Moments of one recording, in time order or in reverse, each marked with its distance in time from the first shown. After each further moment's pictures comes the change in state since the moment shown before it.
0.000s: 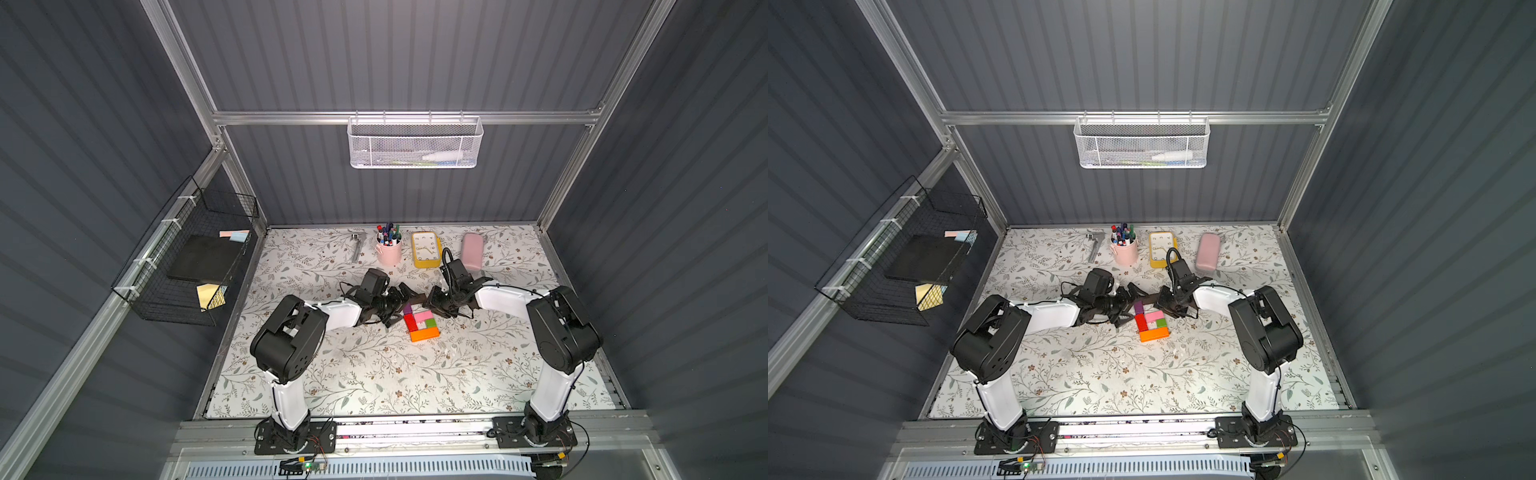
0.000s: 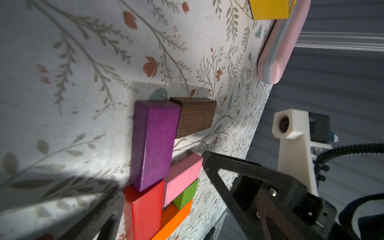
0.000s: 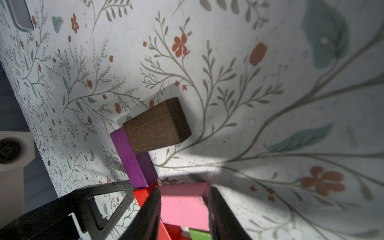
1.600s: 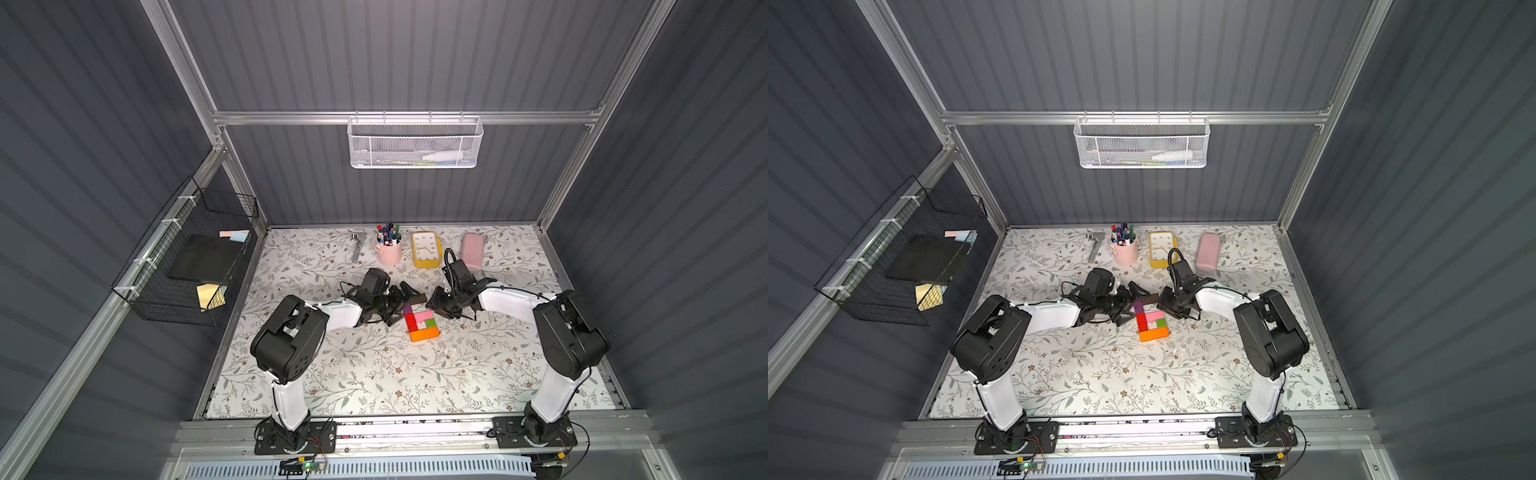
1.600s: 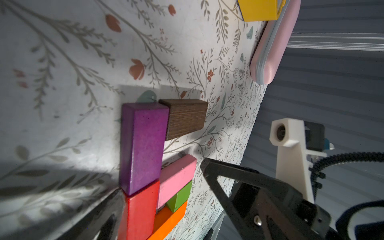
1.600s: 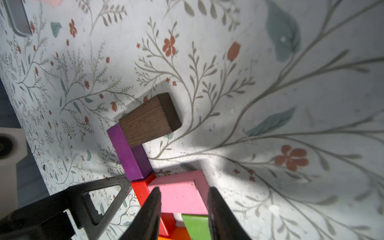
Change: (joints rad) left arm -0.006 0.000 0.000 0.029 -0.008 -0.007; right arm 0.001 -0.071 -0.028 -0.031 0.062 0.006
